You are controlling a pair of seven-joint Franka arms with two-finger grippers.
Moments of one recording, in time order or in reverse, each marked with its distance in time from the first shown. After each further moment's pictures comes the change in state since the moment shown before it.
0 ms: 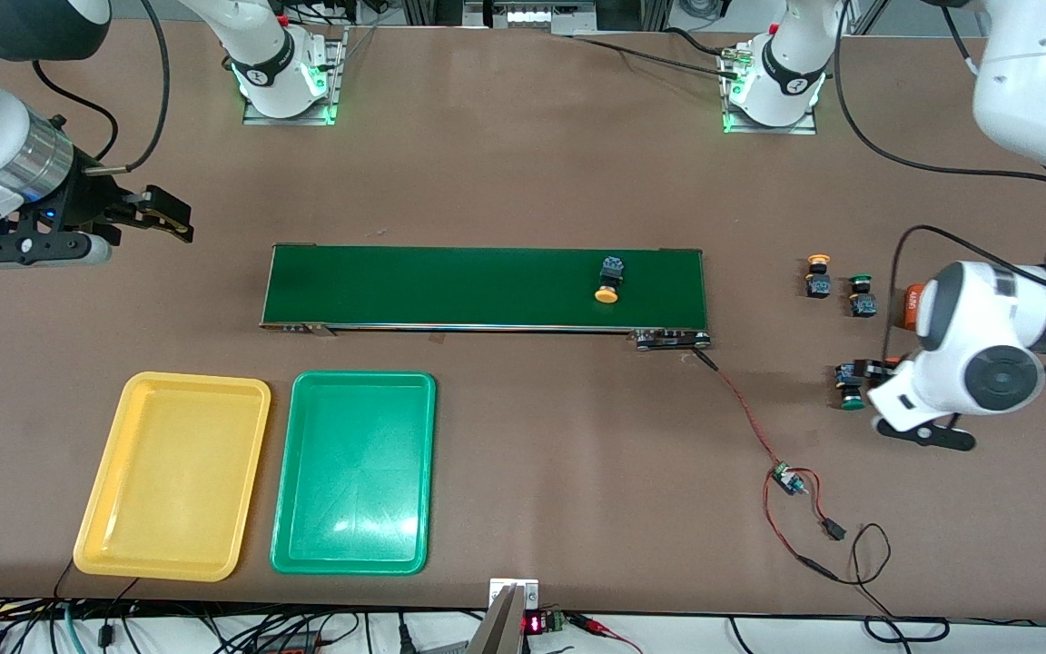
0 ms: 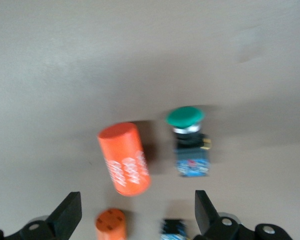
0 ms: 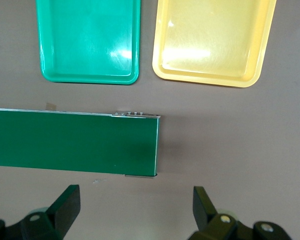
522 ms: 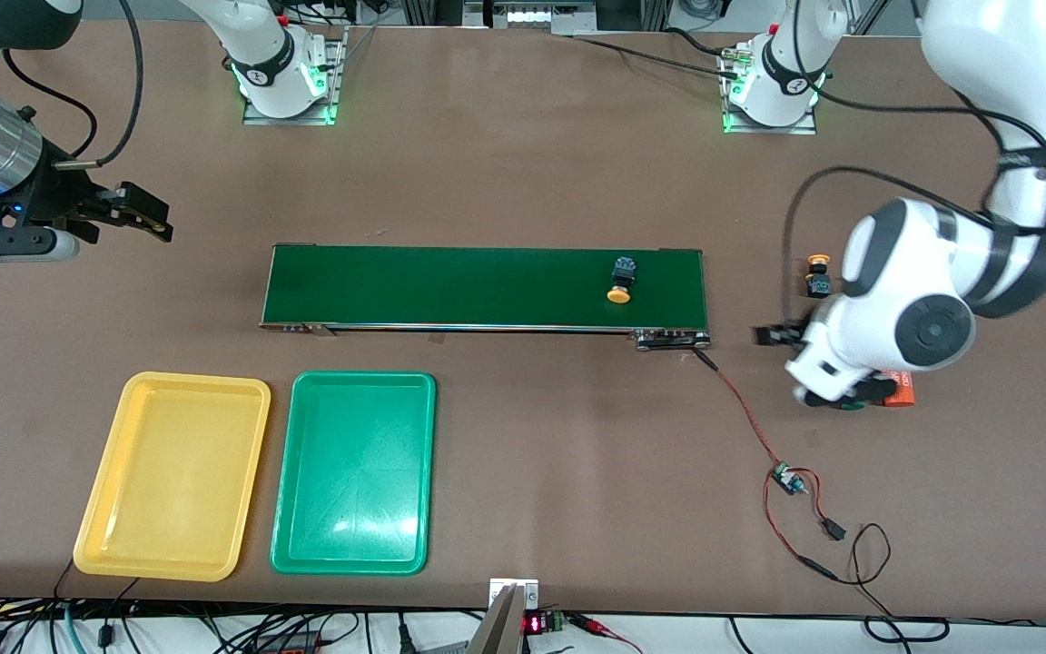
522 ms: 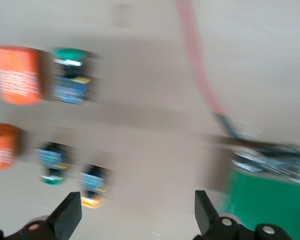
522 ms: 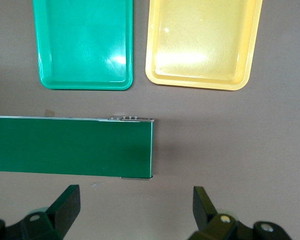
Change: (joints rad) left arm -0.207 -0.153 -0.004 -0.028 -0.223 -0.223 -0.428; right arm -0.025 0.000 -0.001 0.042 -0.001 -0.021 -0.004
